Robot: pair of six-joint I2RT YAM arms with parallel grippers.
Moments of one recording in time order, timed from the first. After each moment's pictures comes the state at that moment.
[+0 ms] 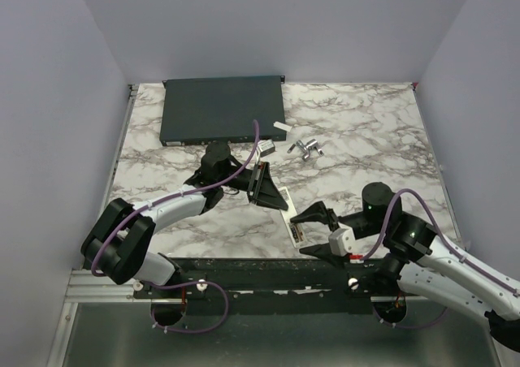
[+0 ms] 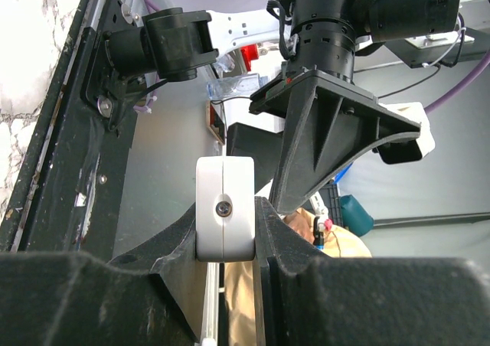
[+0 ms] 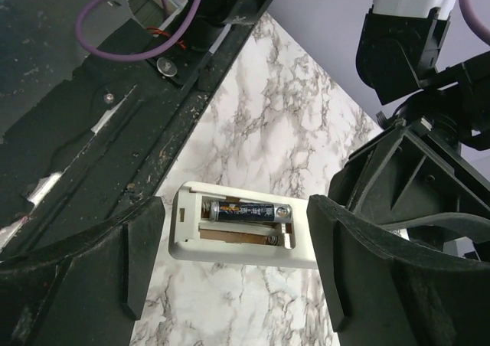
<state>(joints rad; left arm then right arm) -0.62 1.42 0.69 0.68 1.22 -1.30 0.88 0.64 0.60 -0.27 -0.88 -0.94</state>
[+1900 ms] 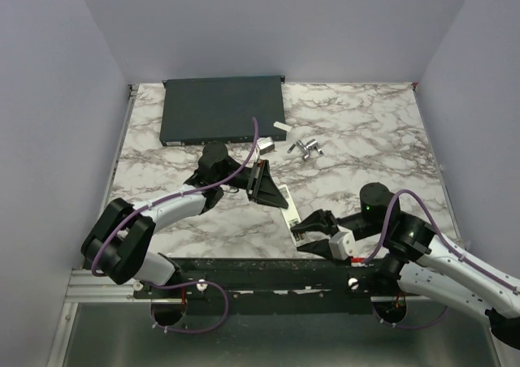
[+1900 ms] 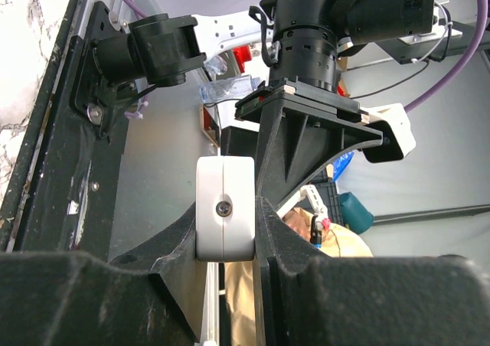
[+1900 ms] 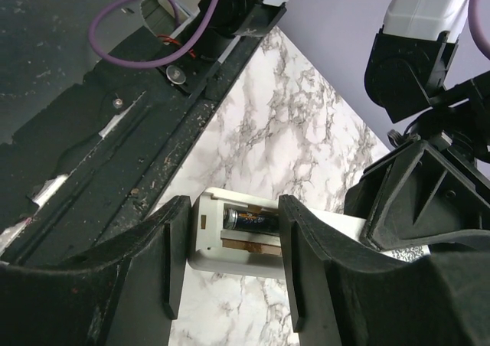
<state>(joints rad) -0.62 1.42 0.69 0.78 1.22 -1.37 0.89 0.67 0.60 -0.28 -0.91 -0.97</state>
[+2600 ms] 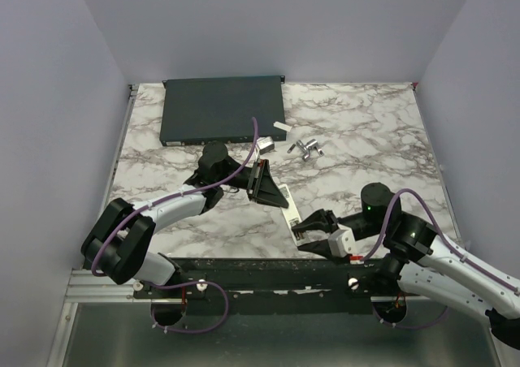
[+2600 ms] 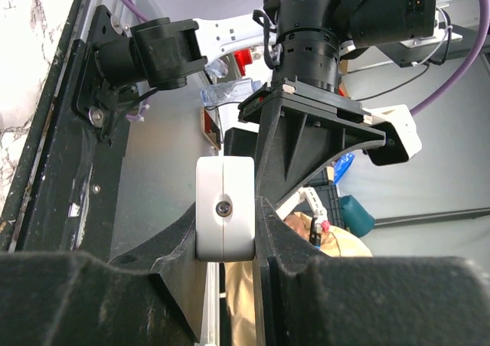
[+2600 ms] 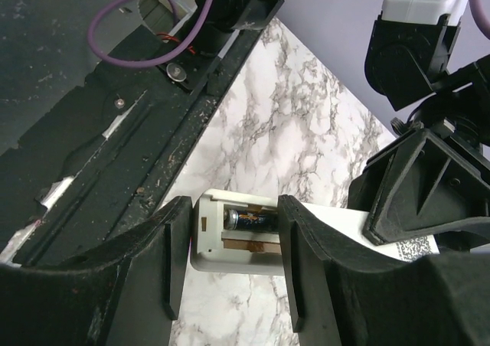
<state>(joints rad) -0.62 1.42 0.69 0.78 1.22 -1.37 0.89 0.66 0.61 -0.29 -0.87 -0.93</state>
